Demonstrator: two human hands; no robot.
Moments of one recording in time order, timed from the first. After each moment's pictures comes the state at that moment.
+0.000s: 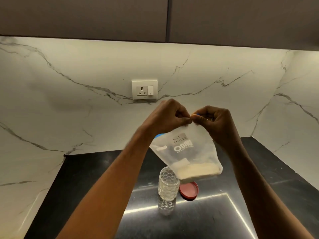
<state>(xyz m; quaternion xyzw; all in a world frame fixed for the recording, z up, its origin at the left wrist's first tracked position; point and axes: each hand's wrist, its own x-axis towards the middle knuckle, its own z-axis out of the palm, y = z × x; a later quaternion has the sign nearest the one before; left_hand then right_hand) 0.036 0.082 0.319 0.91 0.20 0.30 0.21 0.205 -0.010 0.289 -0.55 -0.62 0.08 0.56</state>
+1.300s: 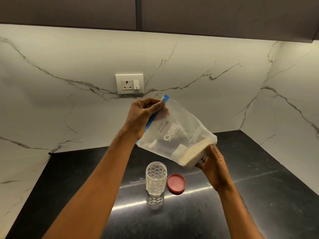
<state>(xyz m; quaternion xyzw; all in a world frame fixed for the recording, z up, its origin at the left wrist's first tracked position) 0.048 0.099 0.272 0.62 0.21 0.44 0.61 0.262 -0.054 0.129 -0.41 -0.32 0.43 0.73</state>
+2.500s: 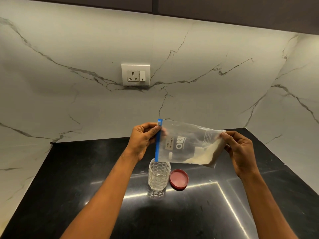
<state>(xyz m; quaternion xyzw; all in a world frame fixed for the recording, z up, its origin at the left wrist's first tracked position) 0.034 0.107 0.164 0.51 0.23 0.43 0.71 0.303 -0.056 0.170 -0.56 -0.40 0.24 0.69</state>
